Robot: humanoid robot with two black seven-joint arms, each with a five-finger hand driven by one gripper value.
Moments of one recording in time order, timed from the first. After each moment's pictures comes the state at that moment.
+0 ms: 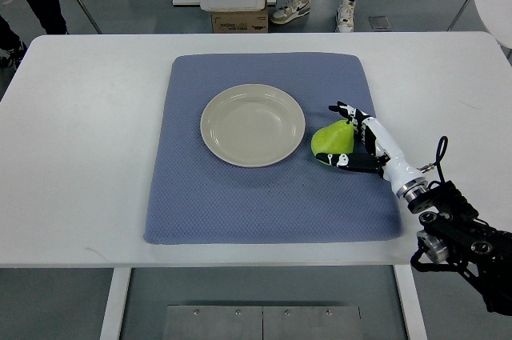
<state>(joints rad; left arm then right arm) -0.04 0.00 -0.11 -0.19 -0.10 0.11 -0.12 0.56 -0.23 0.47 0.83 -0.74 -0.15 0.61</state>
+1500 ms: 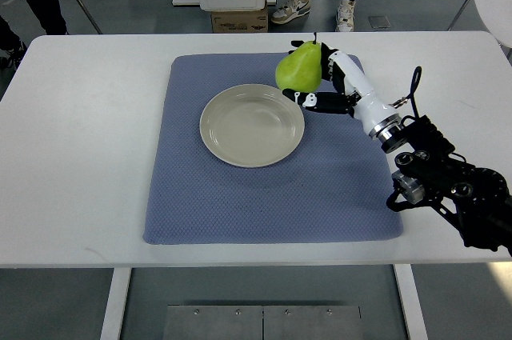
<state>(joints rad) -0.04 0.00 -0.11 -0.19 -0.10 0.11 -0.11 0.85 -0.18 0.36 0.86 -0.69 -0.14 0.61</state>
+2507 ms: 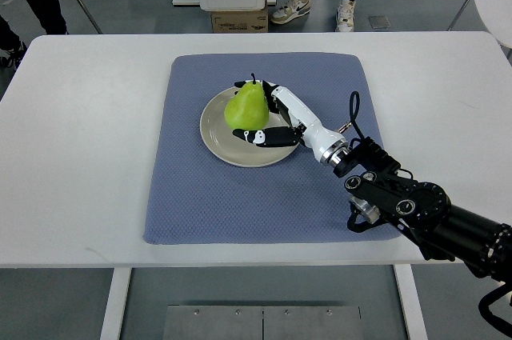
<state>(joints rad) -0.04 0.00 -0.11 -0.19 -0.10 0.11 -0.12 0.85 0.00 0.21 0.72 -0.70 -0.14 0.61</state>
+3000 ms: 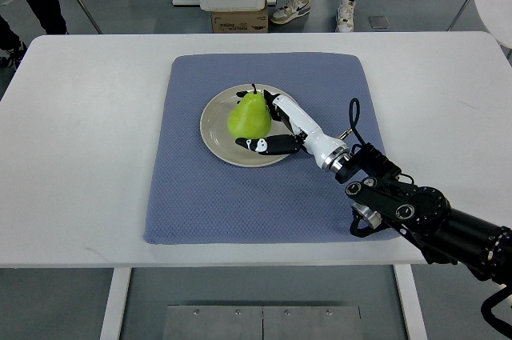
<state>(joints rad) -0.04 0.00 -0.11 -0.19 -0.10 0.11 -0.12 0.84 0.00 0.19 0.70 -0.70 -0.15 0.61</state>
